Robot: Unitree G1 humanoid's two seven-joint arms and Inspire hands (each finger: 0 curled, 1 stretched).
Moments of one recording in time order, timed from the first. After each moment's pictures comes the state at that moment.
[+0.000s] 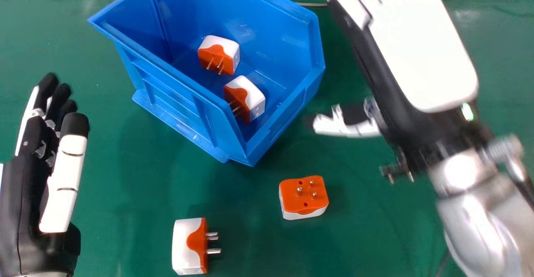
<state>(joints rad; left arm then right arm) 0.53 0.02 0.25 -0.47 -0.18 -0.20 -0.11 0.10 -0.36 0.23 -0.61 -0.88 0.01 -0.03</state>
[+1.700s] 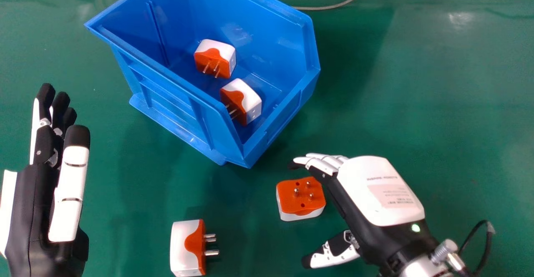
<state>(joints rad) 0.51 0.03 0.26 -0.33 -0.20 -0.34 -0.17 0.27 -0.31 0.35 -0.29 -0.98 -0.06 0.03</state>
